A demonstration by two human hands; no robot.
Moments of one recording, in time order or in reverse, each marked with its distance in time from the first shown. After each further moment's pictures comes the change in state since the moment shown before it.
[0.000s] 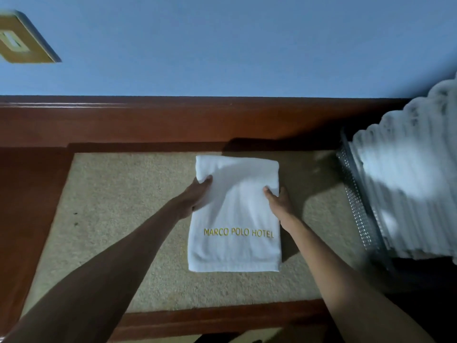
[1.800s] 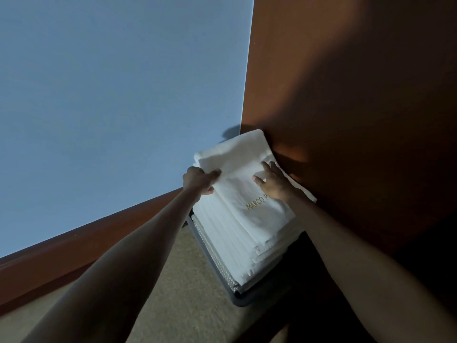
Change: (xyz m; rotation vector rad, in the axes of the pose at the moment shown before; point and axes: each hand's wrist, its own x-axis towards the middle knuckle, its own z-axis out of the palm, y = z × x) left_hand -0.129 0.310 0.426 0.391 0.032 0.491; right_hand -0.029 -0.113 -0.507 -0.655 0.386 -0.314
